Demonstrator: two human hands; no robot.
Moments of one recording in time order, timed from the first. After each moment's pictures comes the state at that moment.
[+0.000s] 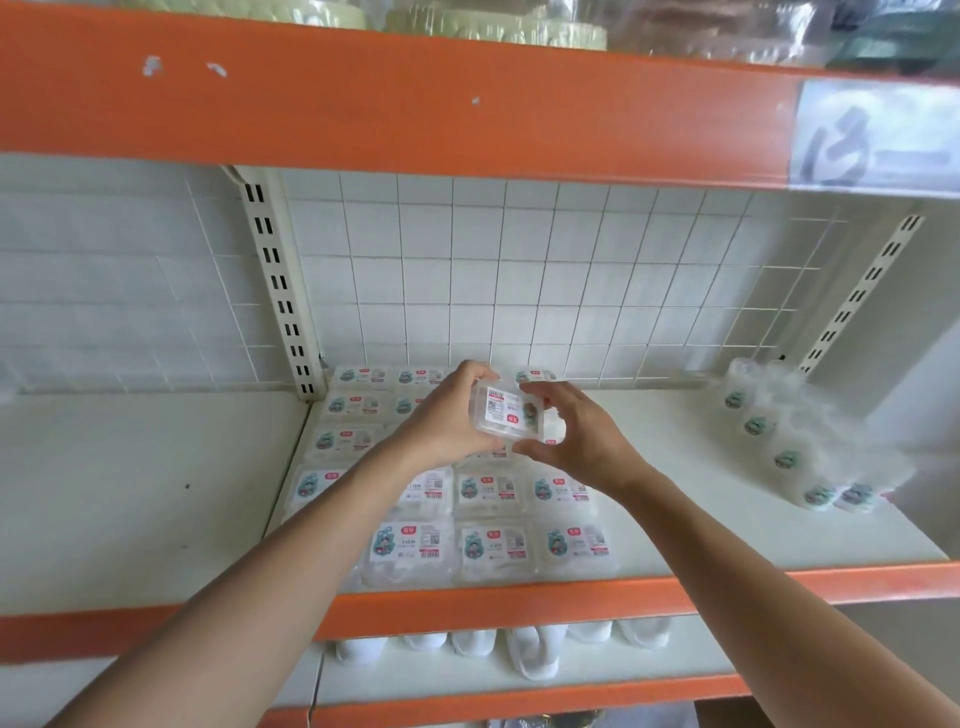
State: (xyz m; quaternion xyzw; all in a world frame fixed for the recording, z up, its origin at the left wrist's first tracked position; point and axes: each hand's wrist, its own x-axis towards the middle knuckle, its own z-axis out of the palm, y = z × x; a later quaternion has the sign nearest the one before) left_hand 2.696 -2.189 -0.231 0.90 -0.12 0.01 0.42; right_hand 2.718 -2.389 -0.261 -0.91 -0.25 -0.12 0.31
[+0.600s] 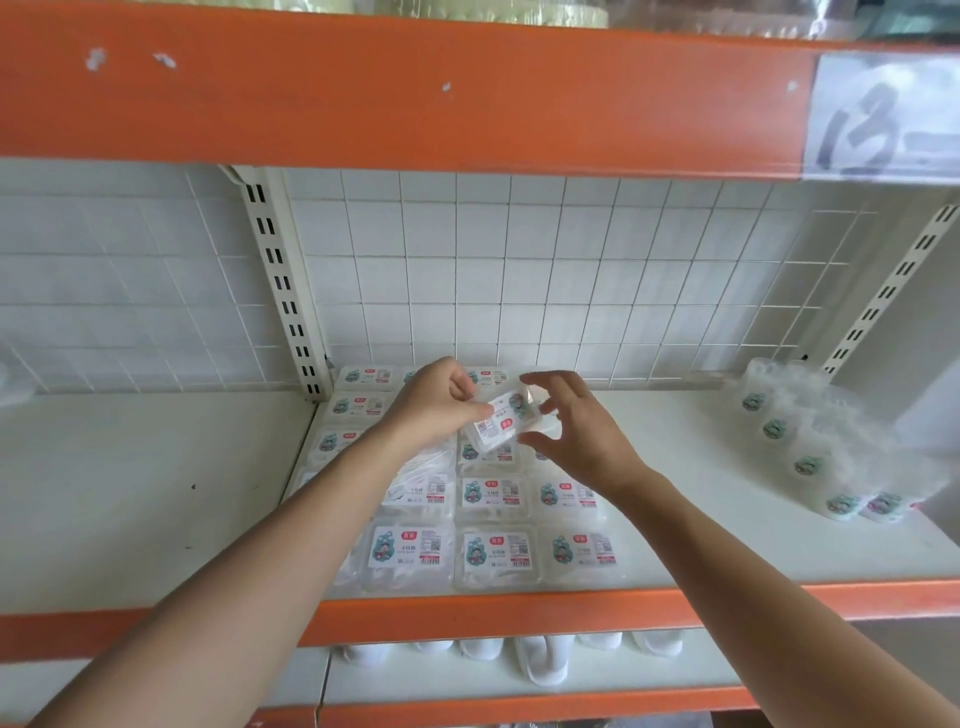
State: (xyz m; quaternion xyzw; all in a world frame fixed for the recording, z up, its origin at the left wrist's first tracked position) left_hand 2.717 -2.178 -0.228 0.89 0.02 0.00 0.46; right_hand 2.729 -2.383 -0.267 -0.90 -0.27 -0.14 0.30
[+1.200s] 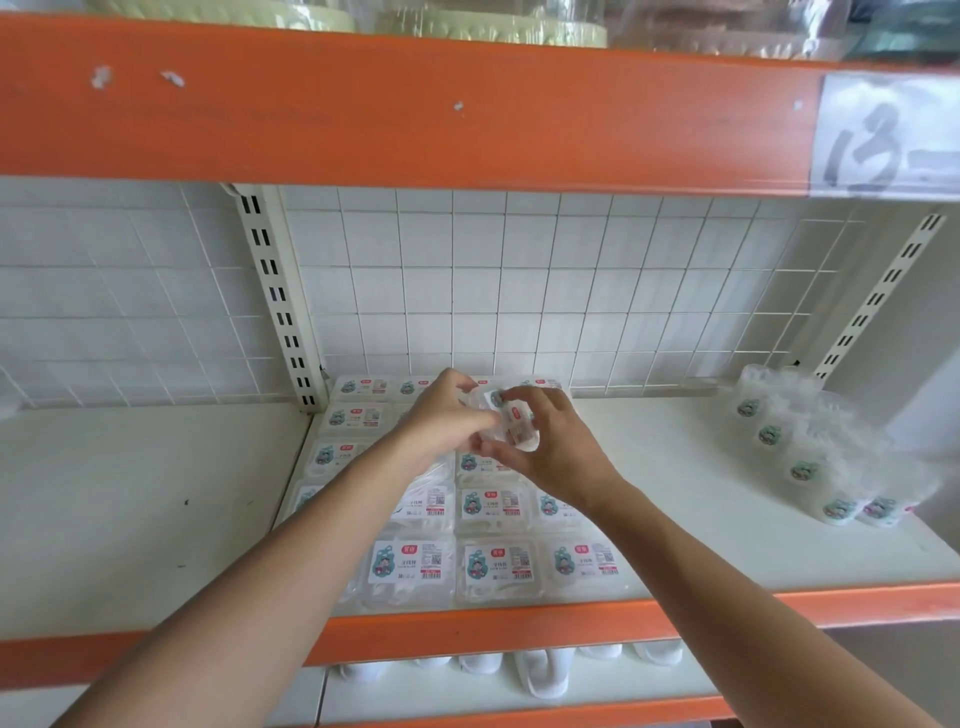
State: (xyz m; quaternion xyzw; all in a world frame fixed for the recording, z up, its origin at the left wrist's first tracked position) left_hand 2.719 -2.192 -0.226 0.82 0.07 -0.07 0.56; right_hand 2.716 -2.356 -0.261 -0.91 -0.20 -0.10 0.36
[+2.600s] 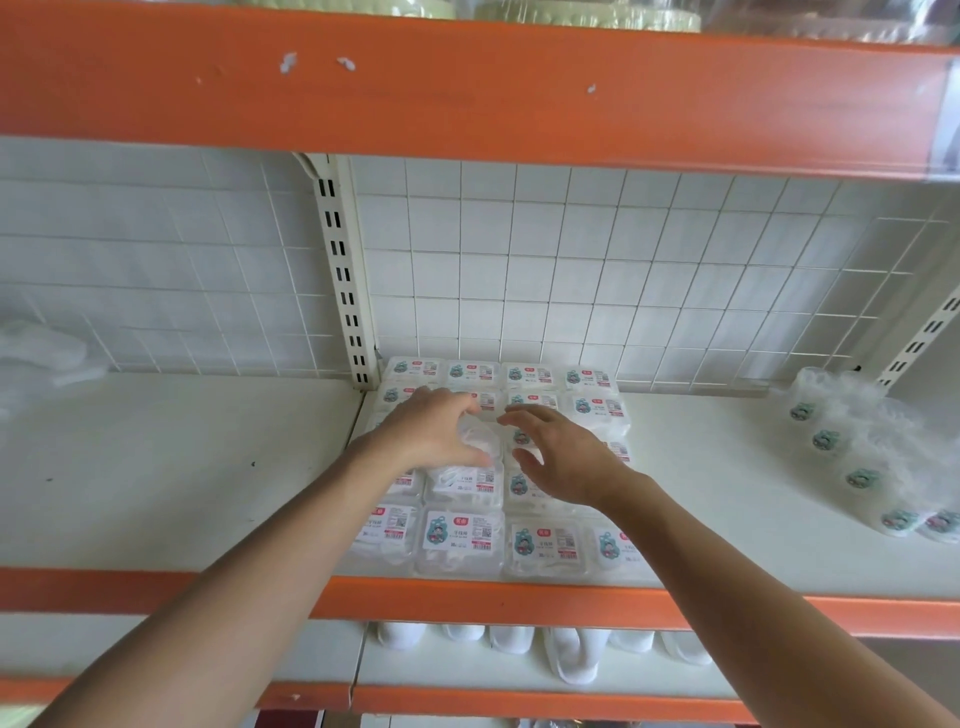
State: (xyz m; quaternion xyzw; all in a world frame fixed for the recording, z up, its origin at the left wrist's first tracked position) left_hand 2.680 -2.126 -0.230 0.98 -0.05 -0.07 0.19; right_hand 2.711 -2.323 -0.271 -0.92 -0.34 -0.03 0.17
